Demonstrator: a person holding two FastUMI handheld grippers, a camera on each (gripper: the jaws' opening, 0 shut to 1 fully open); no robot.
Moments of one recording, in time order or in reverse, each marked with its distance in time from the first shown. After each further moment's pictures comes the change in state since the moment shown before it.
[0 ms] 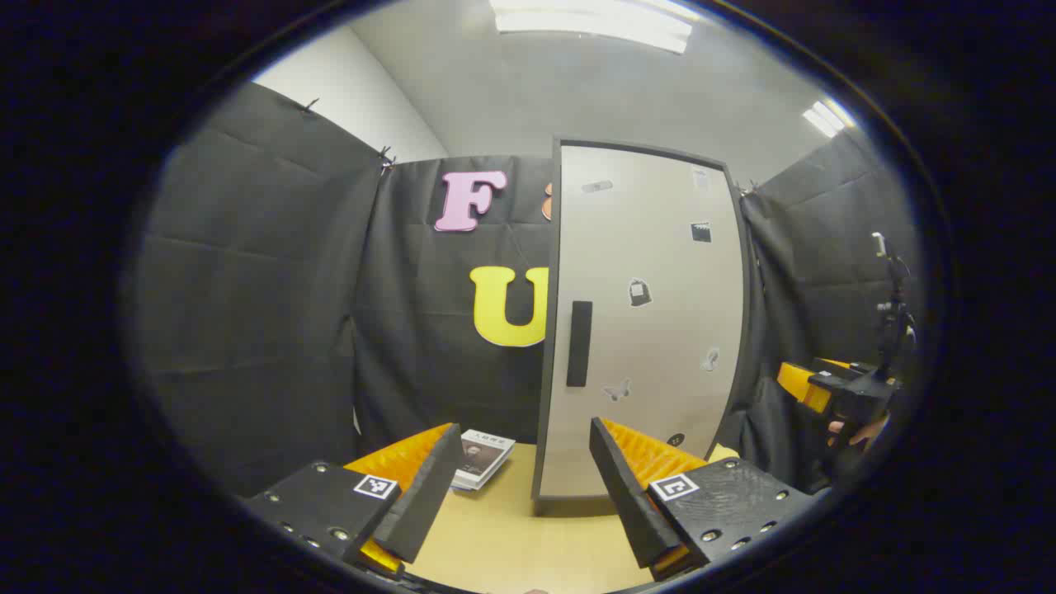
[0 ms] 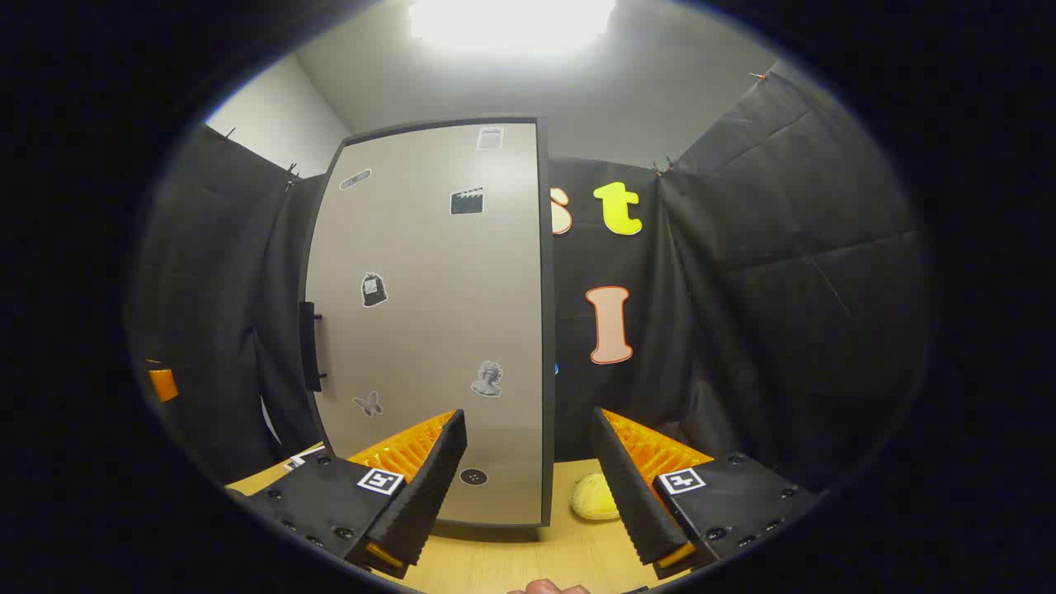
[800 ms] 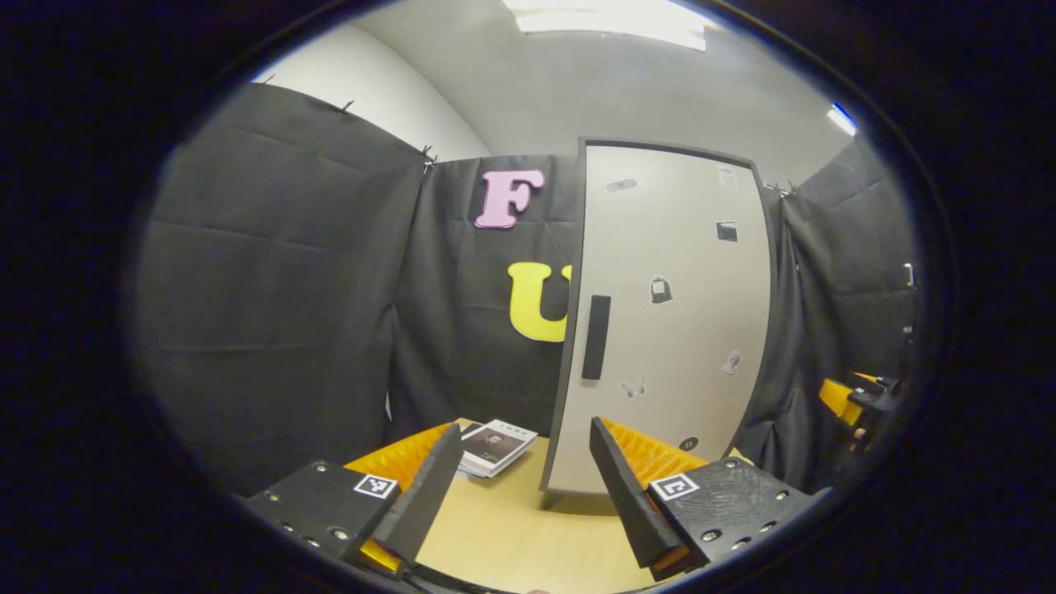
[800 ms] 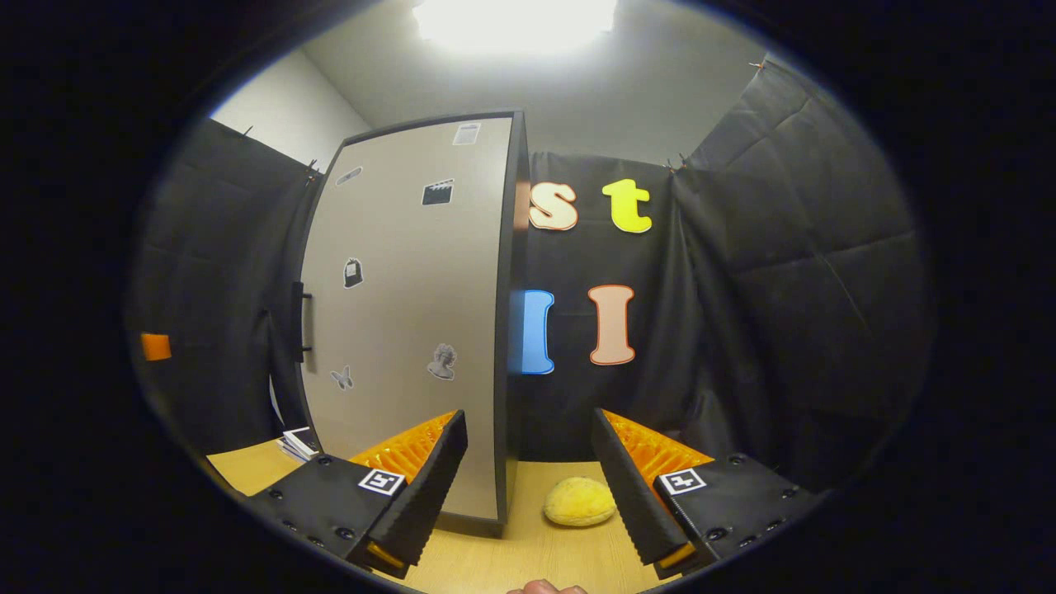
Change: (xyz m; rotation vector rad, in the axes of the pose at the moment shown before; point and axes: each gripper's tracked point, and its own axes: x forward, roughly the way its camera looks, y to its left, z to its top) left arm -0.010 -0.011 -0.009 -0.026 0.000 0.153; right arm 0.010 -0.069 -0.022 -0.049 0.027 0.065
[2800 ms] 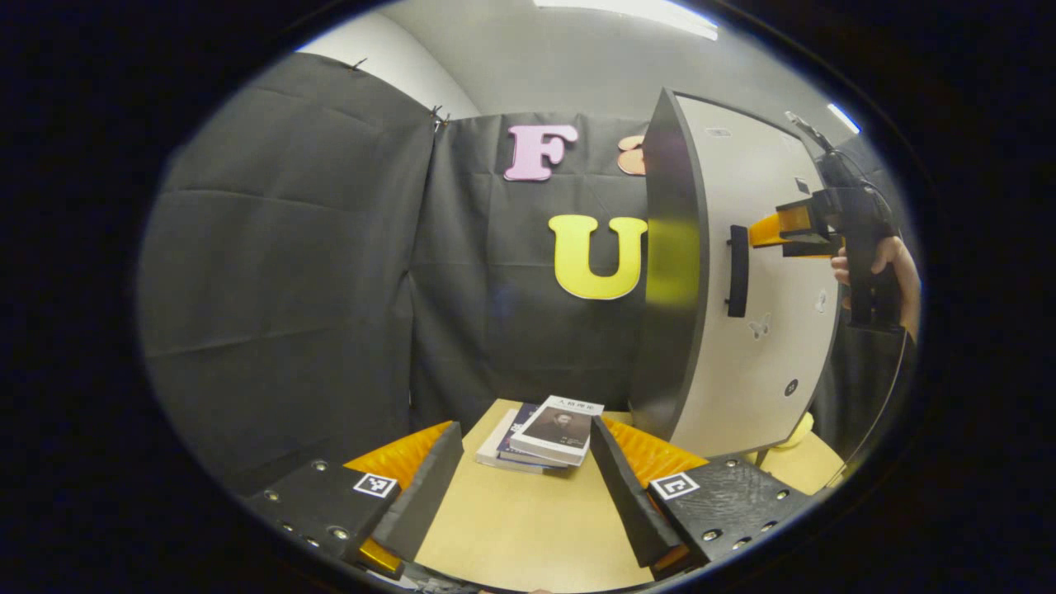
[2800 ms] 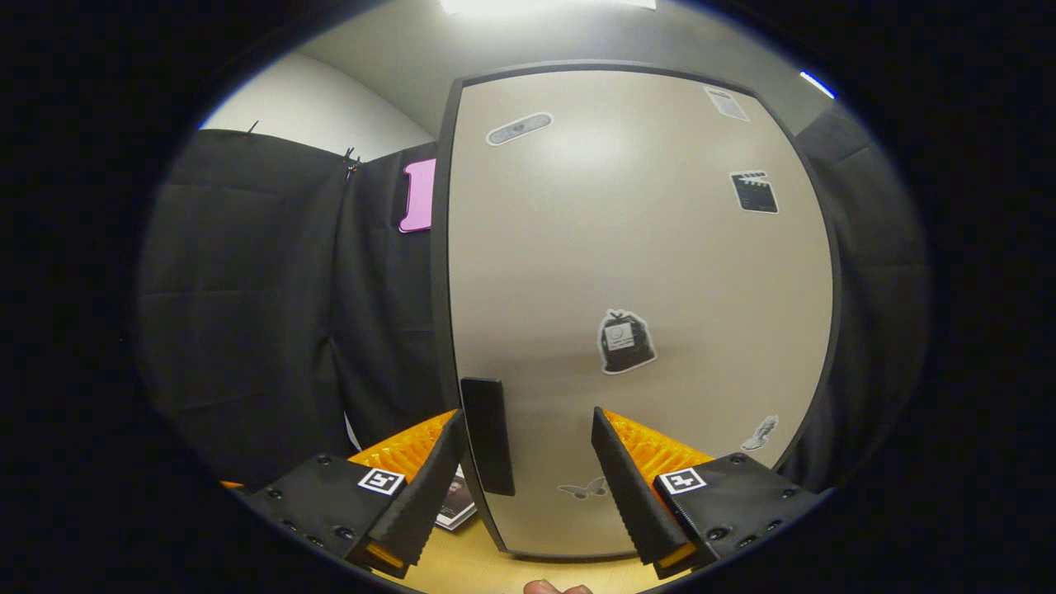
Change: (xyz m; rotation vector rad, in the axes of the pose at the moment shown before) left arm 0.112 0.231 -0.095 0.044 0.115 -0.044; right arm 0.131 0.344 0.096 0.064 0.090 0.190
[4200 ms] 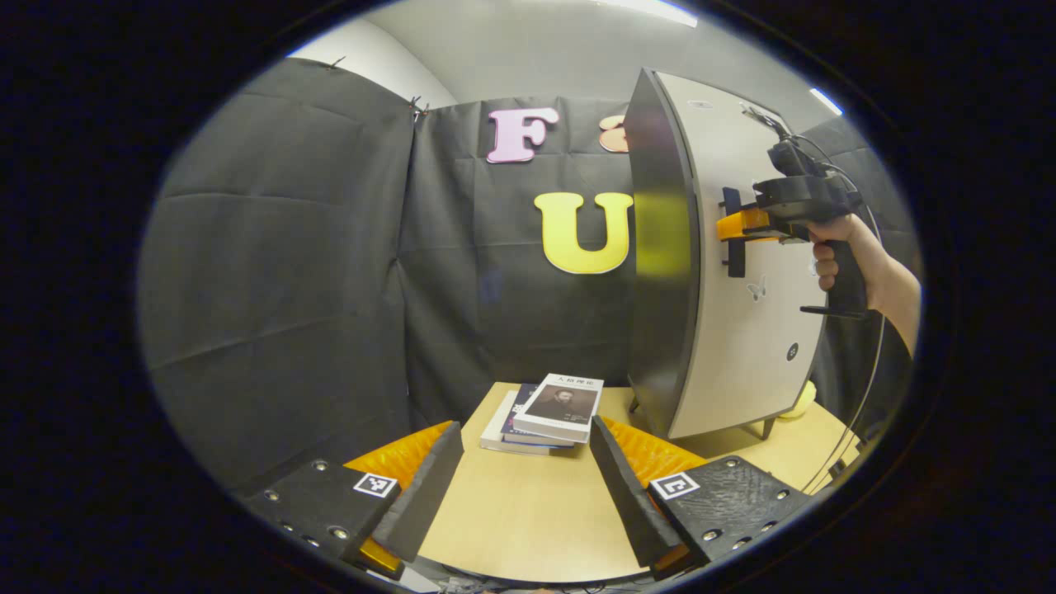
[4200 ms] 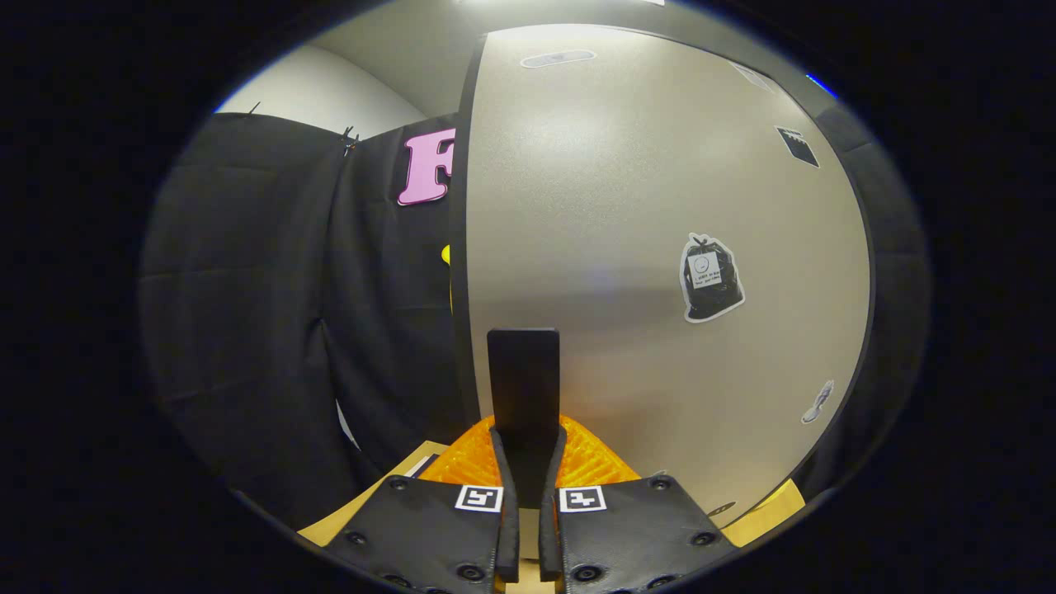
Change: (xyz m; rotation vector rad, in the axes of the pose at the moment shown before) left arm -0.001 -0.005 -0.032 0.063 0.055 -0.060; right arm 0.039 0.024 -0.039 0.007 0.041 0.008
